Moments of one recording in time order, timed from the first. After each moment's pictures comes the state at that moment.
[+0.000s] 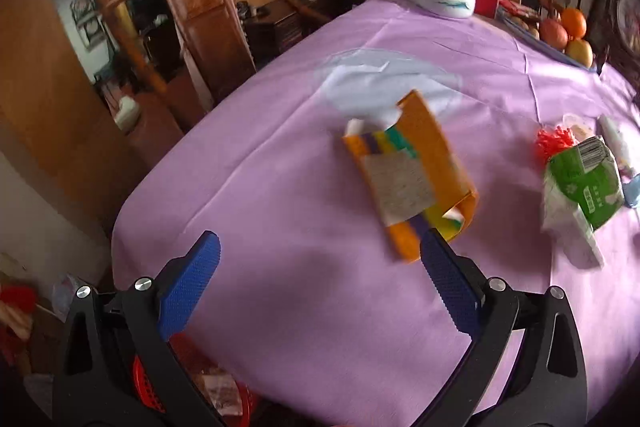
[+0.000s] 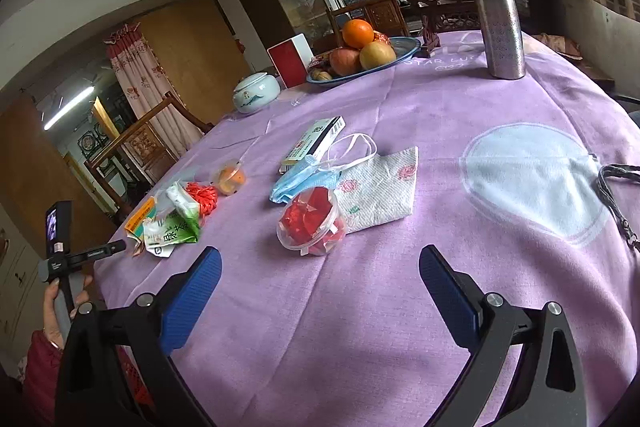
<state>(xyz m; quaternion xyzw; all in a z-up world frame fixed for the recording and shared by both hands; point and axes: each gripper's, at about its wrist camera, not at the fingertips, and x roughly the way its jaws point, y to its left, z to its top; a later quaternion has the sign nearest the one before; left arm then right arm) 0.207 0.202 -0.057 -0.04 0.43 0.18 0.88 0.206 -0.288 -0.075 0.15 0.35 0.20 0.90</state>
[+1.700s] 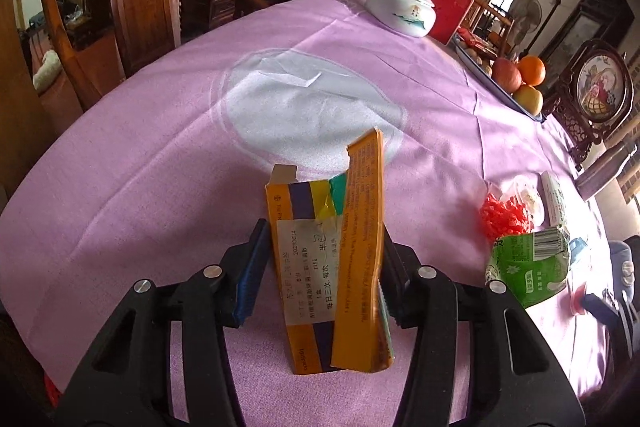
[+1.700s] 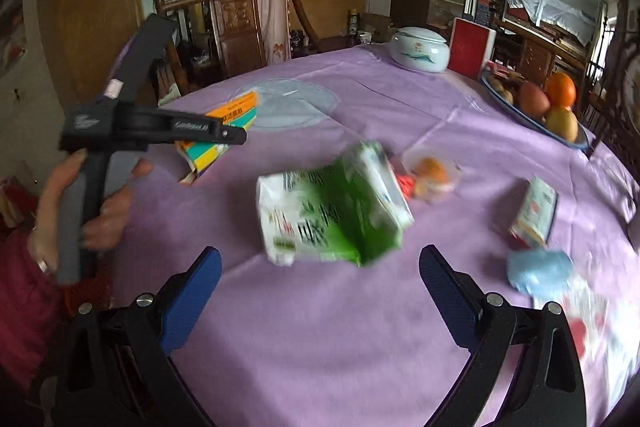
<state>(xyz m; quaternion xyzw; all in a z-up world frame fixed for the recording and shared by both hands) 0.277 0.213 -0.075 -0.17 0.42 0.05 0.89 0.234 -0.019 -0.057 -0.13 0.37 0.33 0.86</state>
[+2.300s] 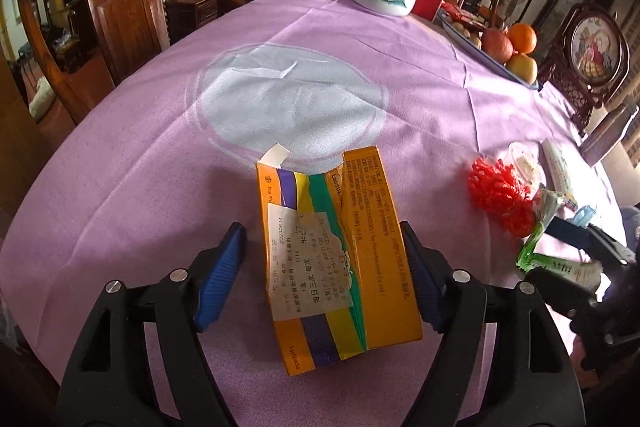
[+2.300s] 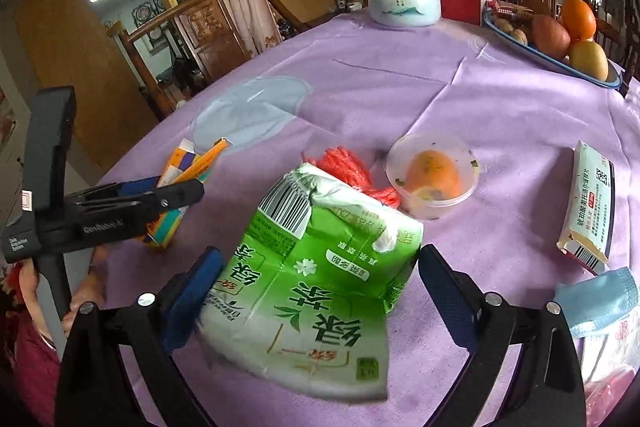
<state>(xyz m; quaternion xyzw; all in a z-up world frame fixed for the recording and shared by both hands) 0.282 0.193 -0.076 -0.12 0.44 0.04 0.89 0.307 -0.022 -0.084 -0.02 0.44 0.34 0.83</state>
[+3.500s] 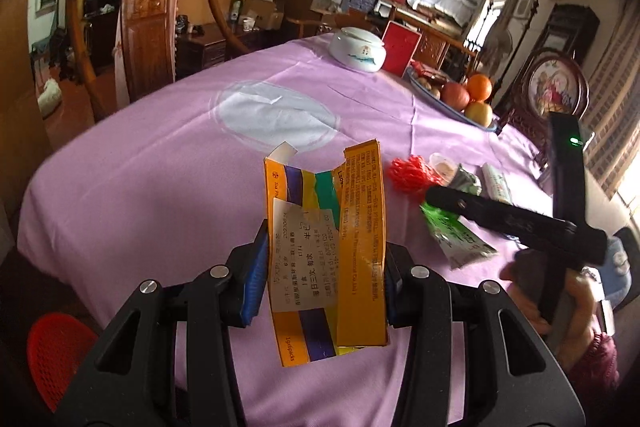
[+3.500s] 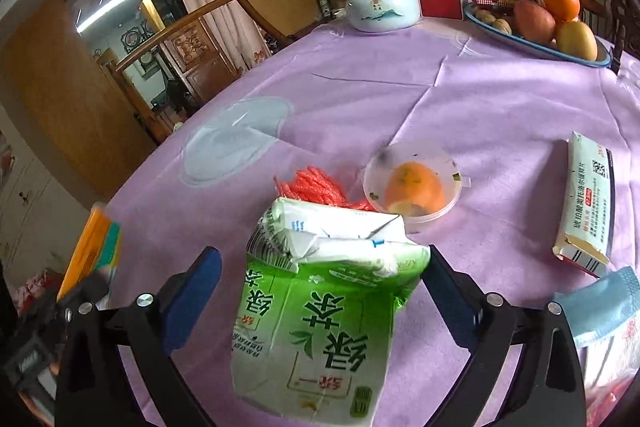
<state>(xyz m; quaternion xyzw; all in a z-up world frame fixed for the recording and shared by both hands) 0.174 0.155 -0.043 -0.17 0.33 0.04 0.93 0.326 -0.031 -0.086 0.03 0.45 0.32 0.83</state>
